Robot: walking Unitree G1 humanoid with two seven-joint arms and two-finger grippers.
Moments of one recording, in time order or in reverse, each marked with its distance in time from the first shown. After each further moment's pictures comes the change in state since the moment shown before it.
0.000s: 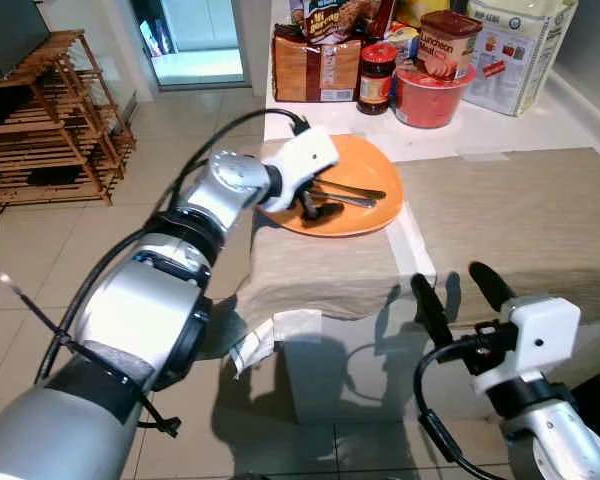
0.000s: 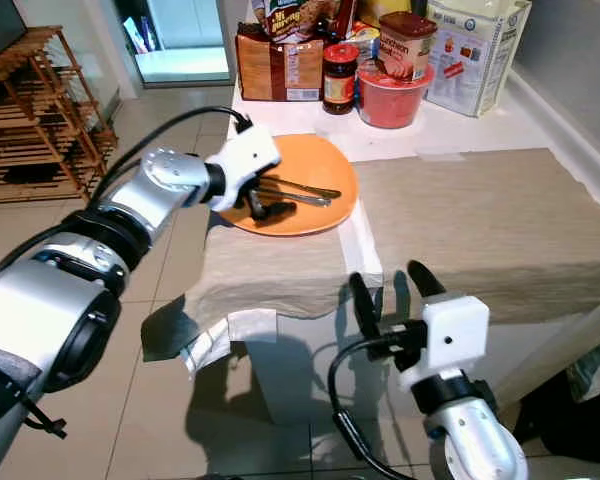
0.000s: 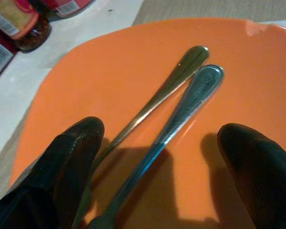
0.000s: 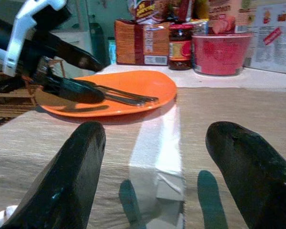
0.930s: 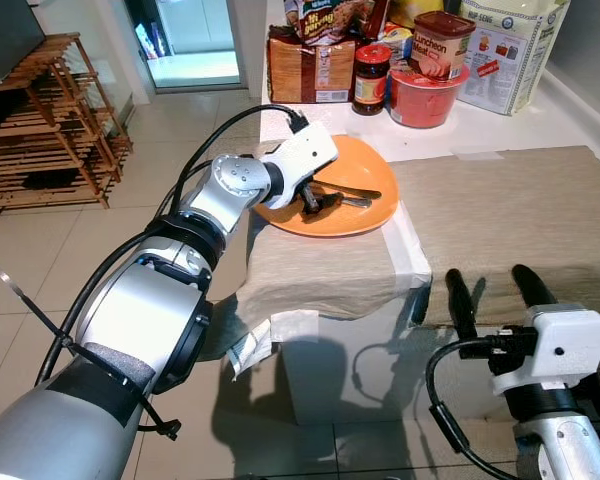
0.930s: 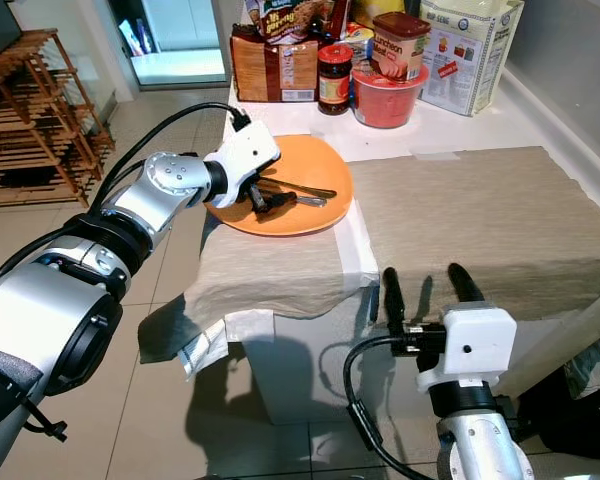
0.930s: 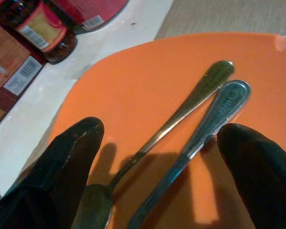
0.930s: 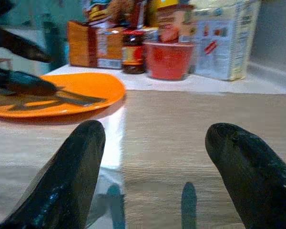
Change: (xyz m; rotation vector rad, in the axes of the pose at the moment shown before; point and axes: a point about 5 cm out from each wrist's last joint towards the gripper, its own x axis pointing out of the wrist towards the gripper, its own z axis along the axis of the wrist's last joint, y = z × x) left arm -0.001 0.004 0.000 0.023 -0.032 0.101; right arm -0.010 -0.011 -0.001 -0.082 -0.014 -0.164
